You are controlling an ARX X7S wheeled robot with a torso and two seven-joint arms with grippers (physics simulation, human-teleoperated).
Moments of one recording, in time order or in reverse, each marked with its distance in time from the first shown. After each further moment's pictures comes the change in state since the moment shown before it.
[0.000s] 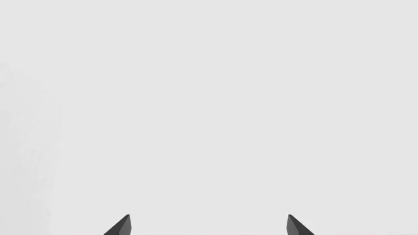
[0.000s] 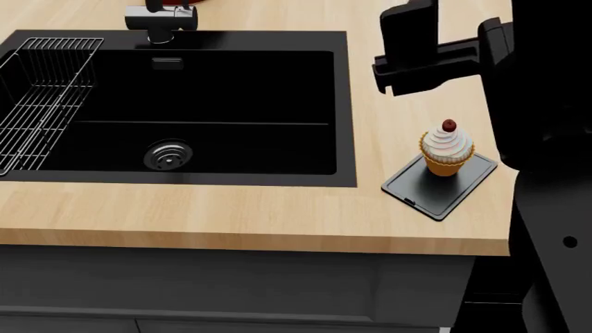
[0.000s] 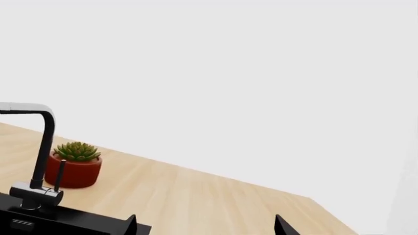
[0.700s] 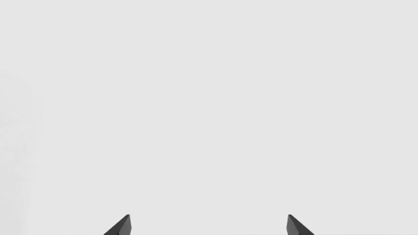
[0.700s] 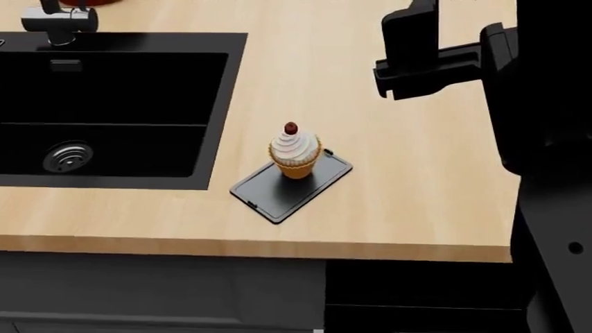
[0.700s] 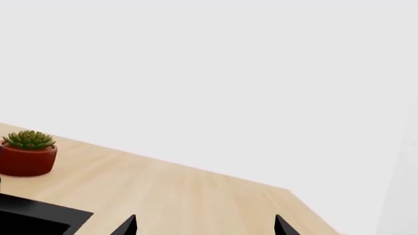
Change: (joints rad) left arm 0.010 -0.002 0.006 -0.005 -0.026 0.013 -0.005; right arm -0.011 0.000 0.019 -0.009 0.021 0.009 0.006
